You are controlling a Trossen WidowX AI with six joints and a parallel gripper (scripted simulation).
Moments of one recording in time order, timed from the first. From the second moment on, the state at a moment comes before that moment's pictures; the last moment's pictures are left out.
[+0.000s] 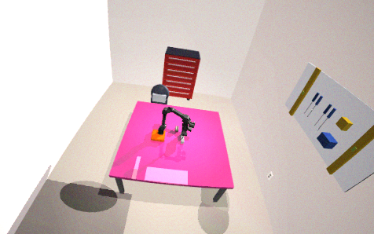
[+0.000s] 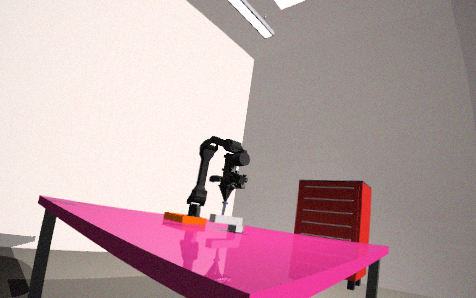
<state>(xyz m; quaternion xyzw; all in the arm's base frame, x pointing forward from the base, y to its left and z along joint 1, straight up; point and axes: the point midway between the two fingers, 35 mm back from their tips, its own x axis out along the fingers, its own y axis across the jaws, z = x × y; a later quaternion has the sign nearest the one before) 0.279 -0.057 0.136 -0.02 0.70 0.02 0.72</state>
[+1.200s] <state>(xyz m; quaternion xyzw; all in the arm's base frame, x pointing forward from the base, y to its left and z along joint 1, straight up) 0.282 -0.056 0.133 -0.02 0.68 0.02 0.73</state>
